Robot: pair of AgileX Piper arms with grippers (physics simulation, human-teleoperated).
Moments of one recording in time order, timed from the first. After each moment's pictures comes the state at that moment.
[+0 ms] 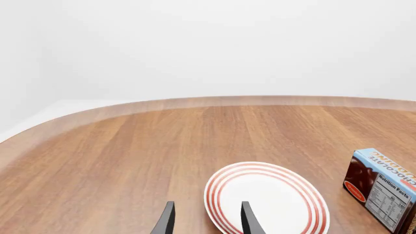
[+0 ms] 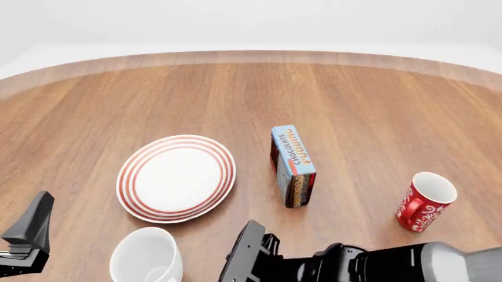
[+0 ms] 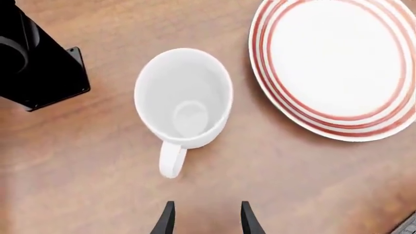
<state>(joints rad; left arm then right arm) 0.00 0.00 0.00 0.00 0.00 1.18 1.58 -0.60 -0.12 -0.01</state>
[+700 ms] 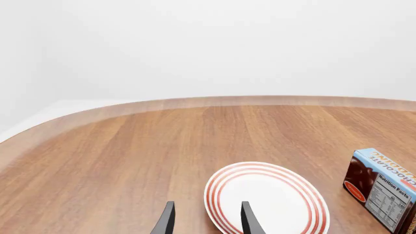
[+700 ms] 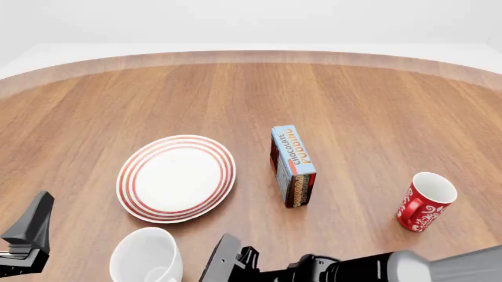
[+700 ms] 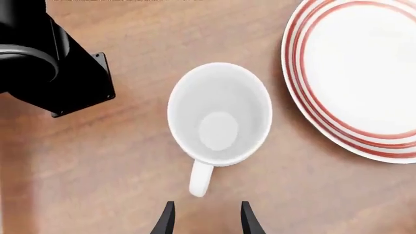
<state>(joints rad) 0.00 0.00 0.00 0.00 0.00 1.26 1.66 -0.68 -0.10 0.04</state>
